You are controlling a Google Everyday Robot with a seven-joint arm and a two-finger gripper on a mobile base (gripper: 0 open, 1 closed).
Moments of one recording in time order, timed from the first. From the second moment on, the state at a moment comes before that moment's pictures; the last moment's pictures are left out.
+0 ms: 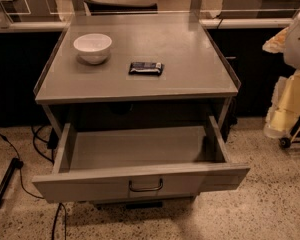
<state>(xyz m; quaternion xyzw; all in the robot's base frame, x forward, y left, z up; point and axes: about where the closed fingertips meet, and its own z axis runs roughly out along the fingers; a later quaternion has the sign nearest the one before) 0.438 -0.217 0.976 -0.60 0.78 -0.03 0.16</state>
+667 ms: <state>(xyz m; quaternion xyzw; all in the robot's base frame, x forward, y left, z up) 0.458 -0.210 0.982 -0.60 0.78 -0.04 0.19</state>
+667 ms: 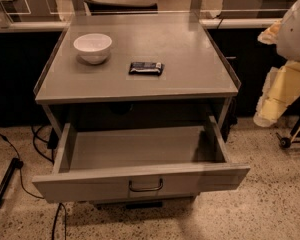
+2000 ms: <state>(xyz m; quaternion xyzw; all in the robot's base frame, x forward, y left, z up) 0.615 -0.123 0.966 -0.52 0.79 0.08 0.29</state>
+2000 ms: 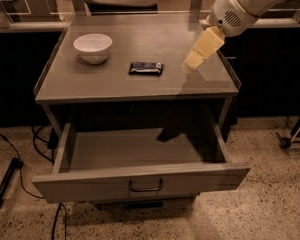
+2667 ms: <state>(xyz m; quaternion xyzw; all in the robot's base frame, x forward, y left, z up) 0.621 -0.129 0.953 -0.51 0.80 0.08 0.29</state>
